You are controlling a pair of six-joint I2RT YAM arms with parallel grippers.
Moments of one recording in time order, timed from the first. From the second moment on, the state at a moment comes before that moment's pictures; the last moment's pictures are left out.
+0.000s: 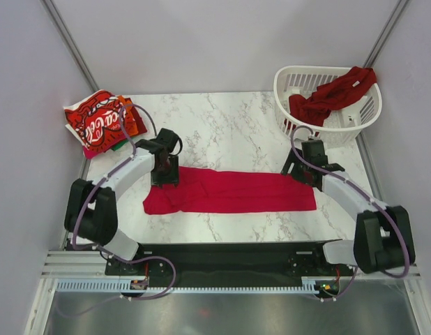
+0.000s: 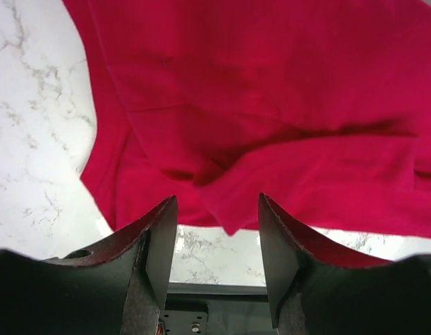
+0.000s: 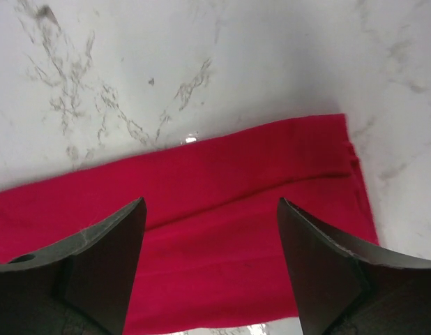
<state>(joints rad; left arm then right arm) -0.37 1.53 1.09 -0.88 -0.13 -0.43 0.16 1.27 0.73 -0.33 0.11 0.56</state>
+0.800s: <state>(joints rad) -0.35 2.62 2.47 -0.93 -0.12 -0.21 0.87 1.33 0.63 -0.15 -0.12 0.90</state>
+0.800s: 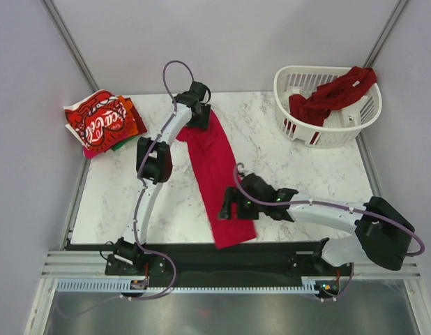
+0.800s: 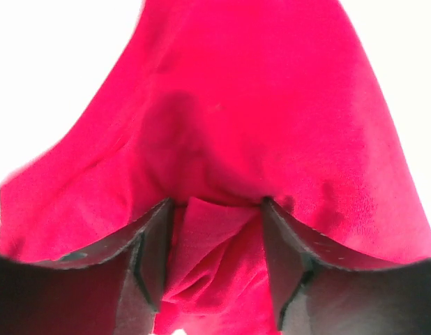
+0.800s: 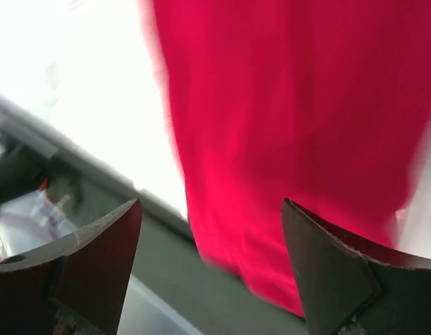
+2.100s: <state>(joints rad) -0.42 0.76 0.78 -0.68 0.09 -0.40 0.54 2.67 2.44 -0.39 0.11 0.32</state>
